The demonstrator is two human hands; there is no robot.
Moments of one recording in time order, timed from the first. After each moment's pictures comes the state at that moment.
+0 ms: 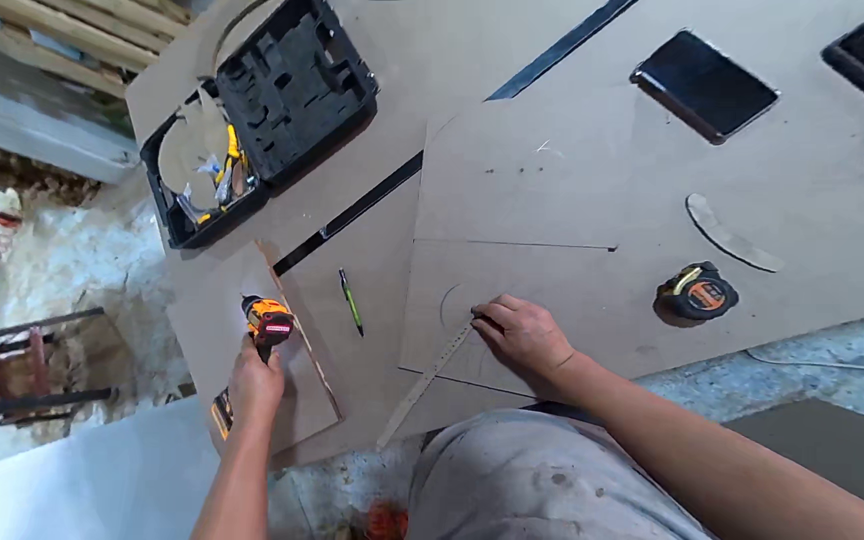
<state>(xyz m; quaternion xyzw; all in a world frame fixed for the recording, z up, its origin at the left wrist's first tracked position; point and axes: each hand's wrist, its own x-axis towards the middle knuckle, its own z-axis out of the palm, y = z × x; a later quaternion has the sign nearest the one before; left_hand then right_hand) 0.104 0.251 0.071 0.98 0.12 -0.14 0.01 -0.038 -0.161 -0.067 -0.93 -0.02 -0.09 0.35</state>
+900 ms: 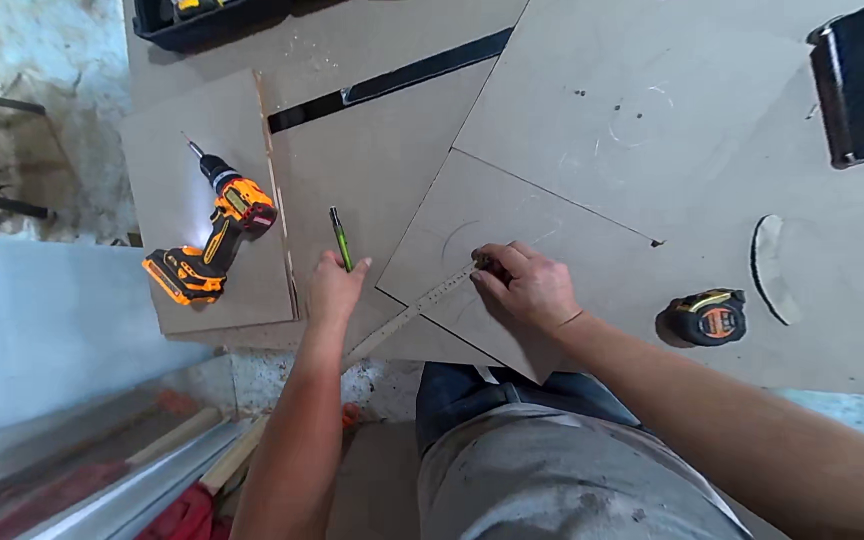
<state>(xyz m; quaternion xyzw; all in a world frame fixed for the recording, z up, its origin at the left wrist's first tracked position) 0.027 0.118 0.007 0.92 0.25 -0.24 0.18 -0.022 -0.186 -0.058 -0.93 -0.12 0.00 0.35</state>
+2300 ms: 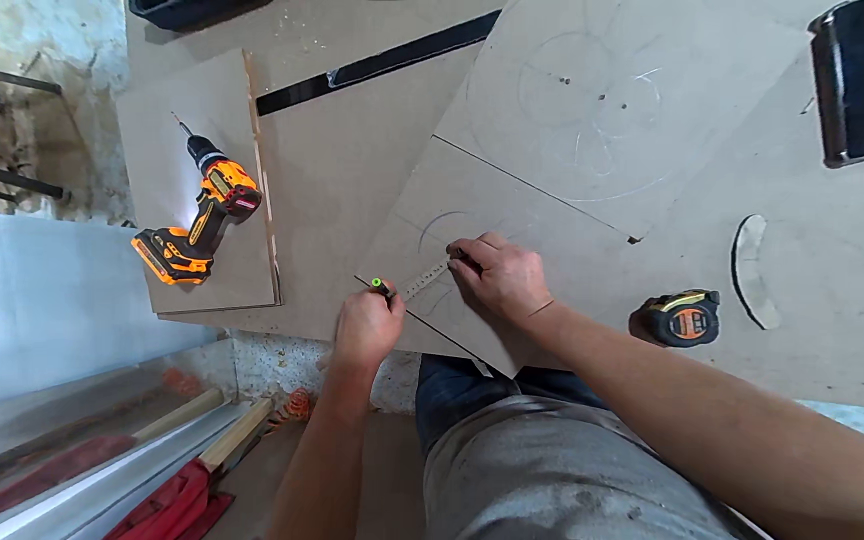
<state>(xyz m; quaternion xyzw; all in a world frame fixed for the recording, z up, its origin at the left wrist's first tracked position) -0.047 0.027 0.034 0.95 0.12 -0.24 0.15 -0.016 -0.190 -0.062 -0.93 -0.14 0.00 0.35</state>
